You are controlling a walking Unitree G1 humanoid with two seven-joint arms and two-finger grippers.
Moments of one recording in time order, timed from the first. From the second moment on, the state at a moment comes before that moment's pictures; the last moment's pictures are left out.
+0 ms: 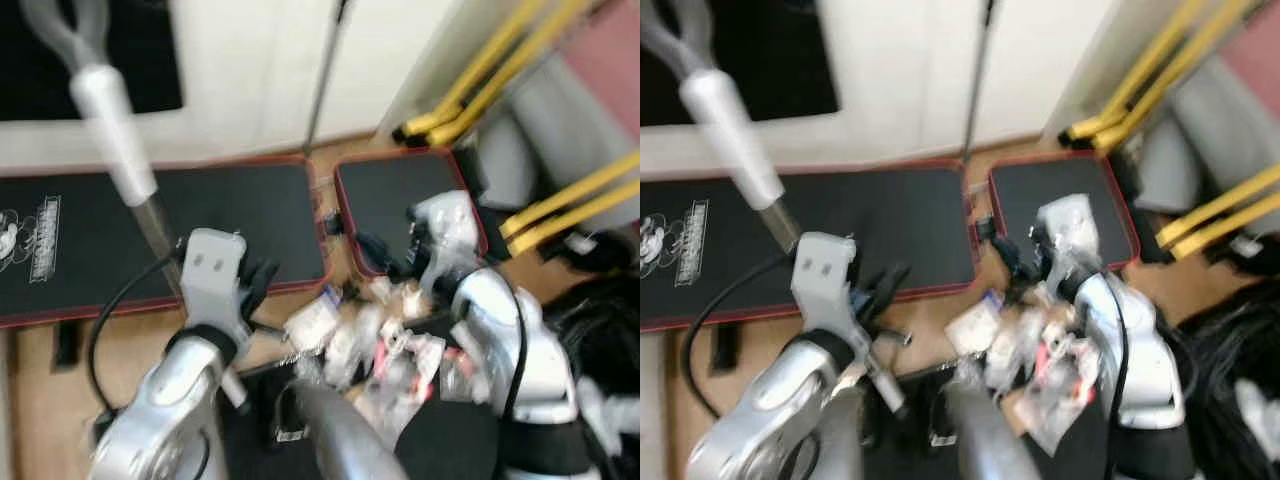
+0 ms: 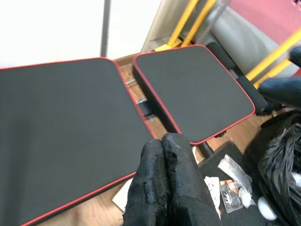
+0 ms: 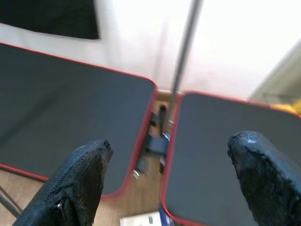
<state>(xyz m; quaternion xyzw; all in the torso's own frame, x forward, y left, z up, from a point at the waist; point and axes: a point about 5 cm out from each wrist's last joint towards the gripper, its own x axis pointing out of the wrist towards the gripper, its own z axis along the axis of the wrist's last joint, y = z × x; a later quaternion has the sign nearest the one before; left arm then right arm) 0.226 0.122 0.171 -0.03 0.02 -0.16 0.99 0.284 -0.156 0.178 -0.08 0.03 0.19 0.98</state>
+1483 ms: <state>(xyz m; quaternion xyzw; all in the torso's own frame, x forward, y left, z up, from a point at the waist) 0.233 0.132 0.136 0.02 0.06 -0.11 0.99 0.257 -0.169 0.131 -0.09 0.12 0.17 0.98</state>
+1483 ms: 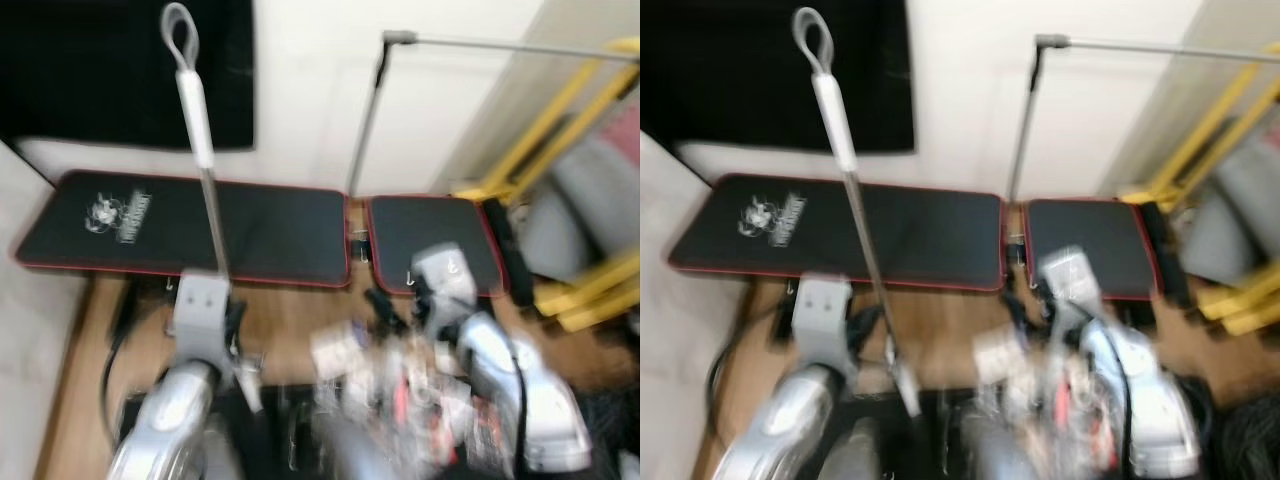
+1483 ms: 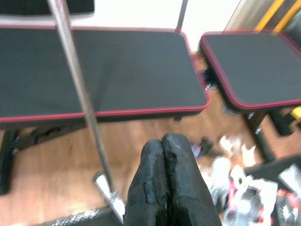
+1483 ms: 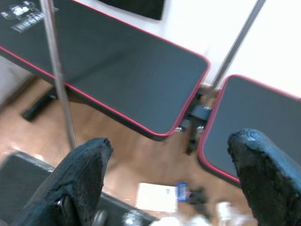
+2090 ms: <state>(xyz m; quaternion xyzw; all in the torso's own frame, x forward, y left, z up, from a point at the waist) 0.231 0.126 0.116 -0.01 0.09 -0.11 0.99 0.257 -0.170 0.122 -0.09 0.13 0.17 0.97</state>
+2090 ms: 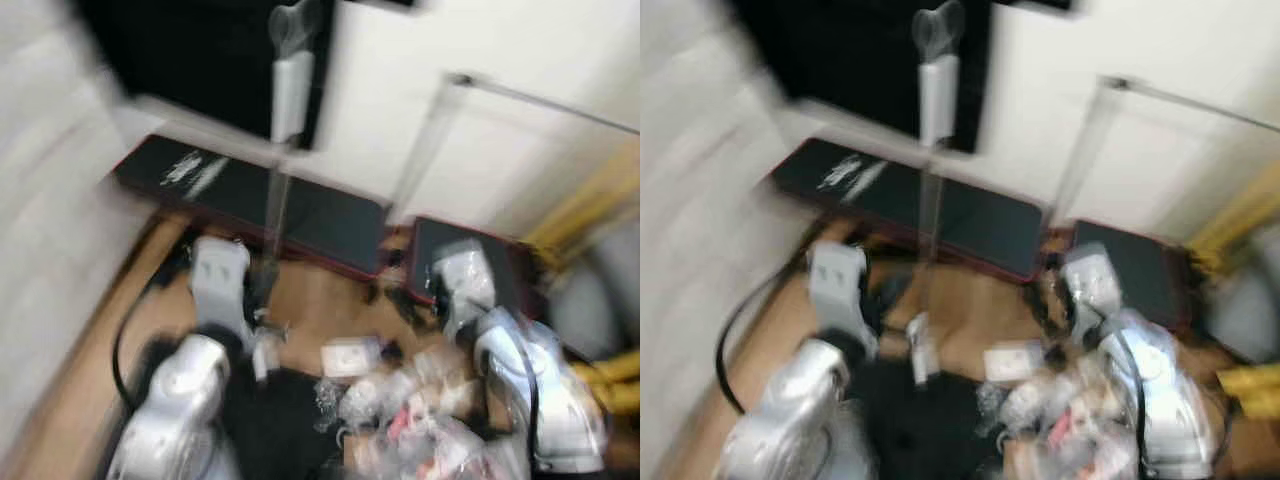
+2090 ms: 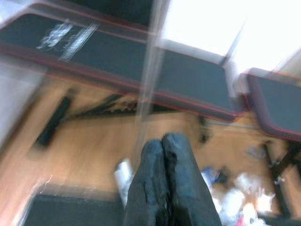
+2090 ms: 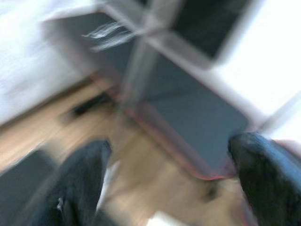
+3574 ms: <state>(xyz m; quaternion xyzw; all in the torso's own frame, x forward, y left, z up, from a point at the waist) 0.232 0.120 0.081 0.07 0.12 -0.20 0.97 0.283 -0.171 0.112 -0.04 0.07 0.08 0.99</state>
